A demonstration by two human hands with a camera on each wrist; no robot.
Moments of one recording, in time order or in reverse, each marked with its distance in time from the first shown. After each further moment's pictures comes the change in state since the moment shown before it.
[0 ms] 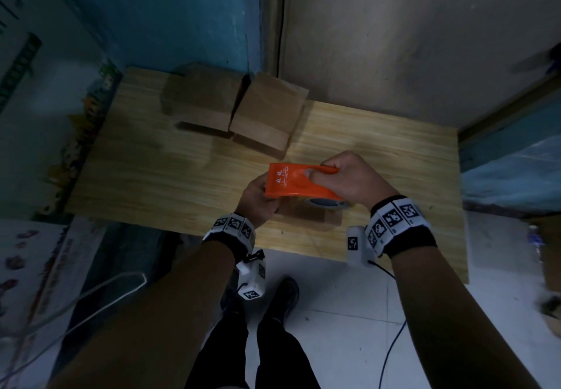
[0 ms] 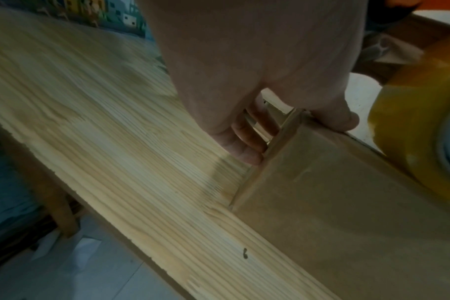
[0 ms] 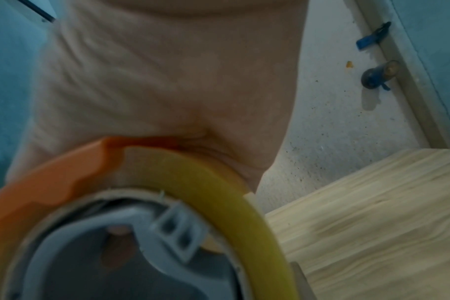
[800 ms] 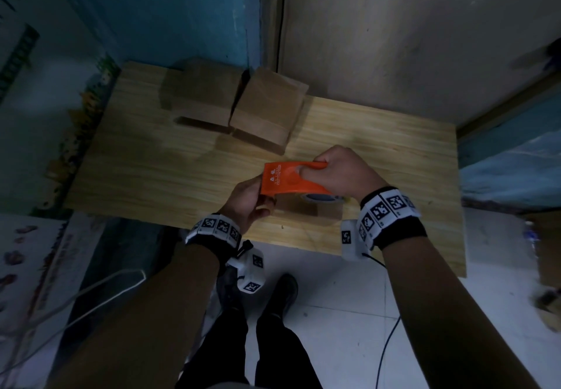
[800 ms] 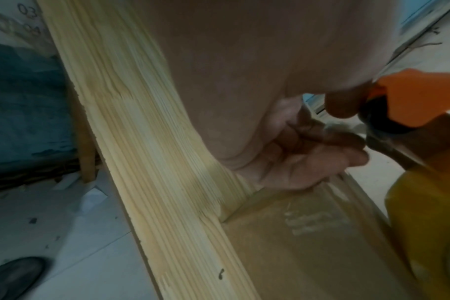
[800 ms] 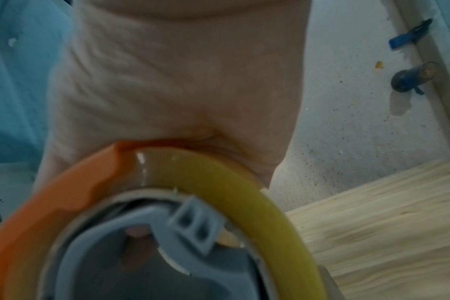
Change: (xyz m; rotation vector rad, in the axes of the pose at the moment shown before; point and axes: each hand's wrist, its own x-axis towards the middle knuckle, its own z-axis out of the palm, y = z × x) left_hand -0.014 0.012 -0.015 -0.343 0.063 -0.433; right_hand 0.004 -0.008 0.012 -0.209 0.029 -0.020
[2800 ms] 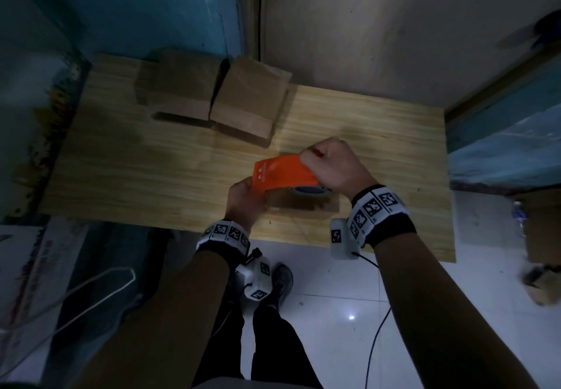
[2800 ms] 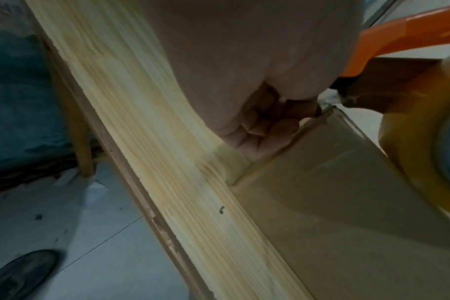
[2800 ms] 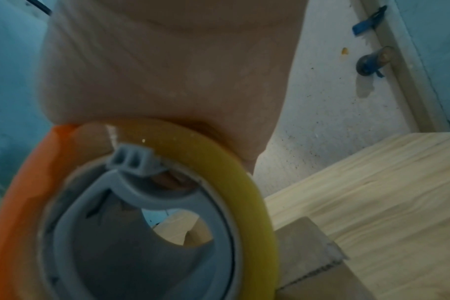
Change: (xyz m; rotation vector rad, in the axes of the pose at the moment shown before) left_hand 0.008 -0.024 0.035 0.263 0.265 0.171; right_hand -0.007 0.012 -0.002 0.264 0.085 0.032
